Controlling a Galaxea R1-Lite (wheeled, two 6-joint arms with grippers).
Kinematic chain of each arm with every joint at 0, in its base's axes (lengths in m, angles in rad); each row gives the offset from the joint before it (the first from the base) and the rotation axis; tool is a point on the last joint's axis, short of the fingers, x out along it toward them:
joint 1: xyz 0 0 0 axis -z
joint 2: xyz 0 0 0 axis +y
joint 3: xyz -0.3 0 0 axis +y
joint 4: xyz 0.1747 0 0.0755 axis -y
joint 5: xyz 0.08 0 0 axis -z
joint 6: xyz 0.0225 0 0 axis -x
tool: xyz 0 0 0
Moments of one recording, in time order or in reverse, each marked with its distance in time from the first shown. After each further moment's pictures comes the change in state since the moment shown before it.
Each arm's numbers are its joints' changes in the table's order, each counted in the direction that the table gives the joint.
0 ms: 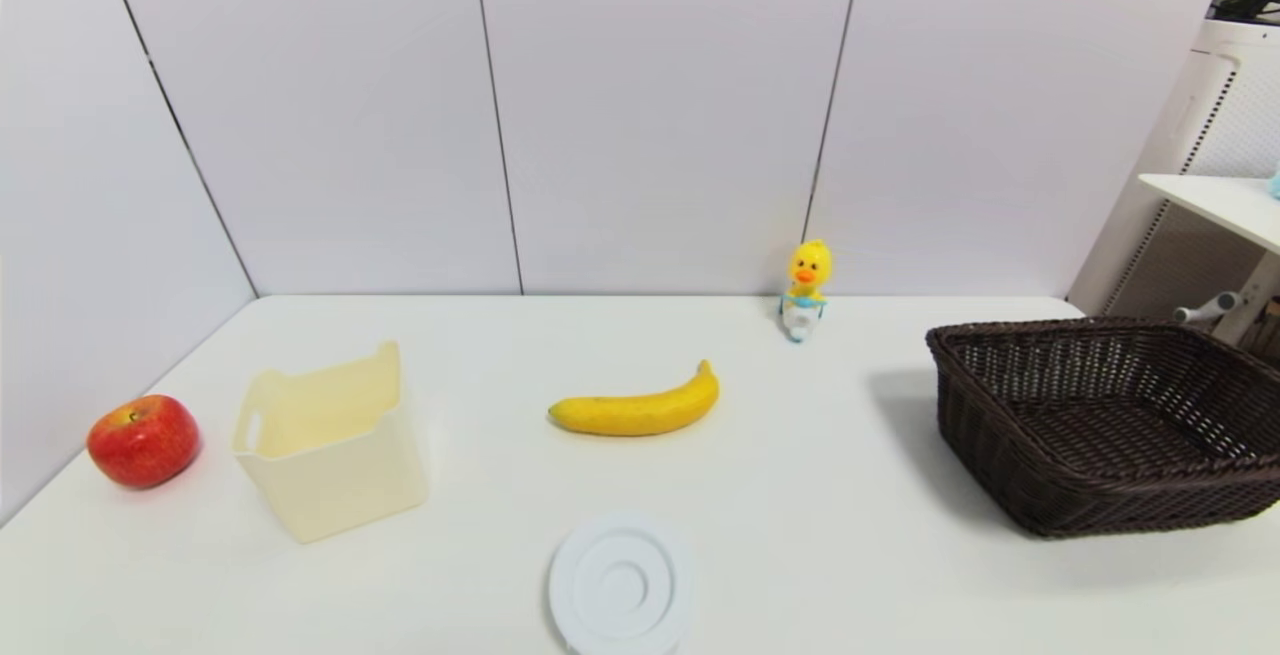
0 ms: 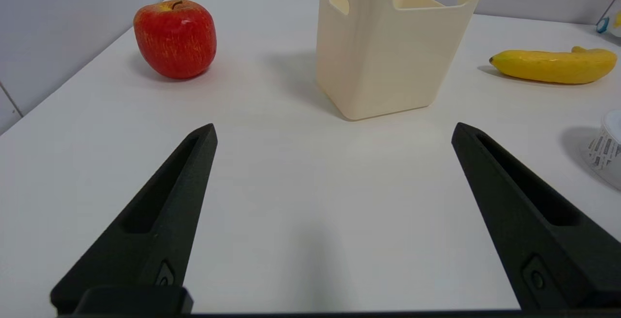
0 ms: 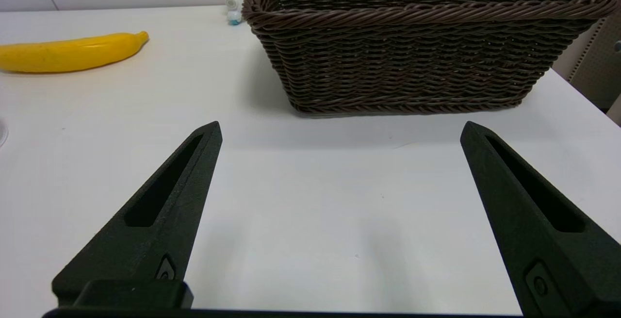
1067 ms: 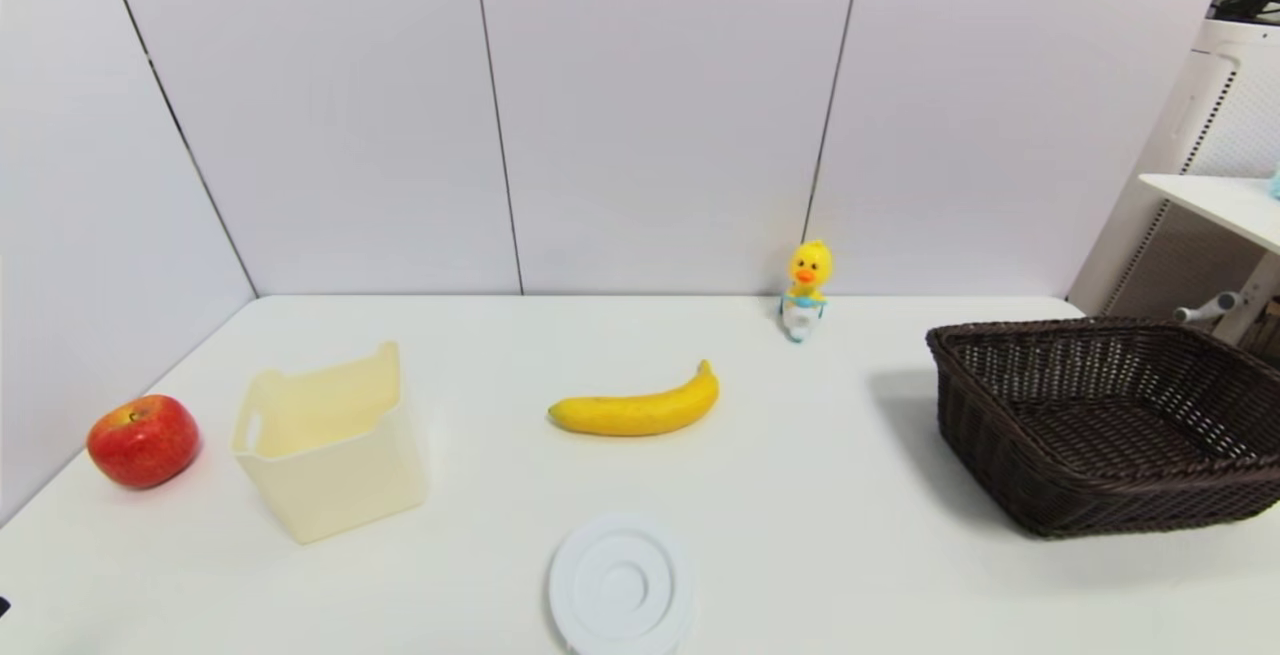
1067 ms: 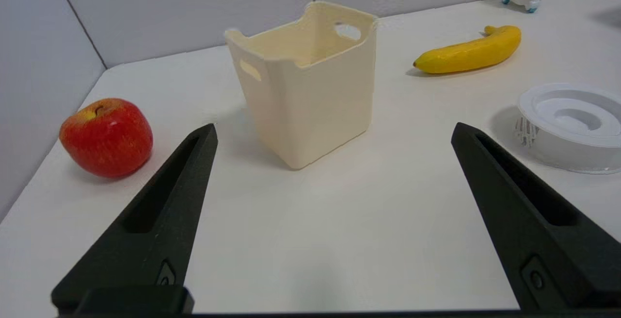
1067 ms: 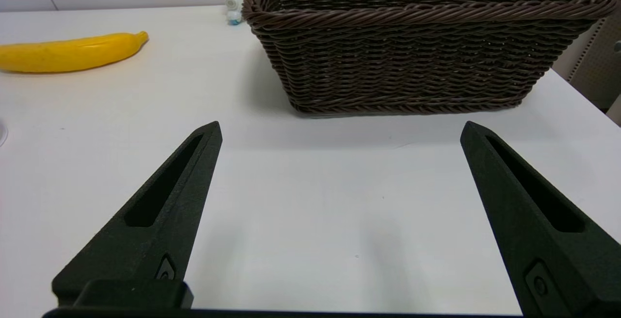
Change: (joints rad) left arm 0.024 0.211 -0.026 0.212 0.205 -0.171; right arm 0.000 0.000 0.000 0.000 0.000 0.000
